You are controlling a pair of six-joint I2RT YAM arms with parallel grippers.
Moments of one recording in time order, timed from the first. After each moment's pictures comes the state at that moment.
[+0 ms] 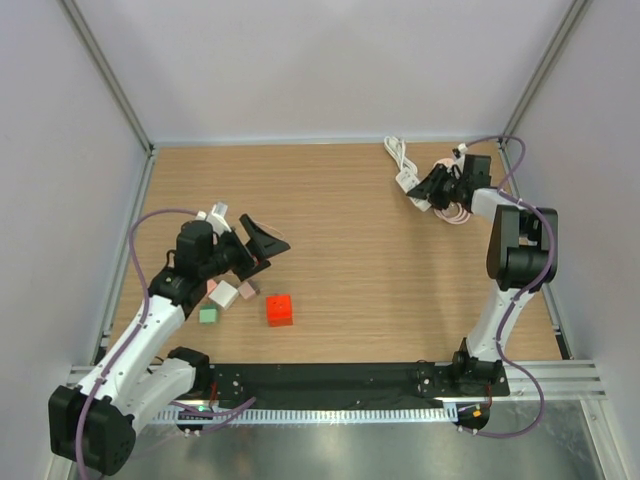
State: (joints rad) left arm -0.31 0.89 0.64 -0.22 0.44 -0.97; right arm -0.11 1.97 1.26 -0.03 -0.59 0.50
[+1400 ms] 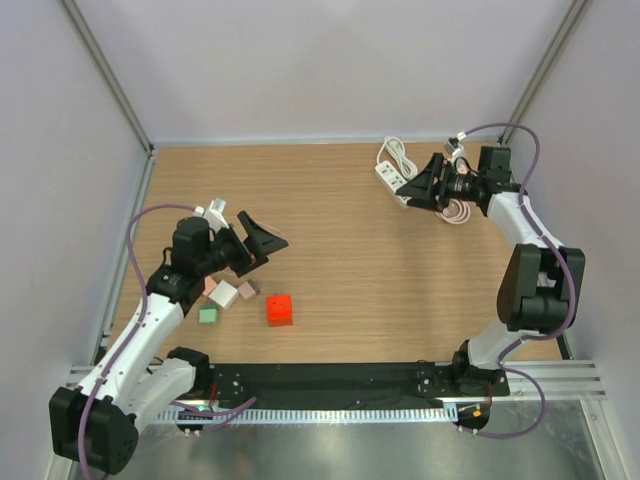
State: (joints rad) left arm -0.28 0.90 0.66 -0.22 0.47 -0.94; right arm -0.12 1.67 1.22 -0.26 -1.07 0.40
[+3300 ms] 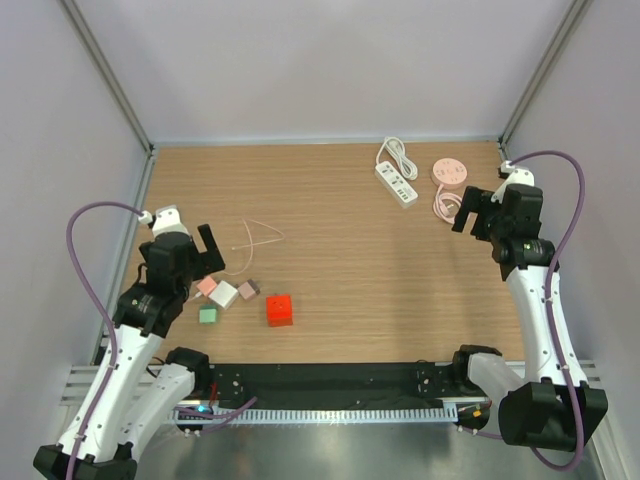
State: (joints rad) left arm -0.27 0.68 0.80 -0.71 -0.39 -0.39; right arm -0.13 1.00 0.94 -0.52 0.00 0.12
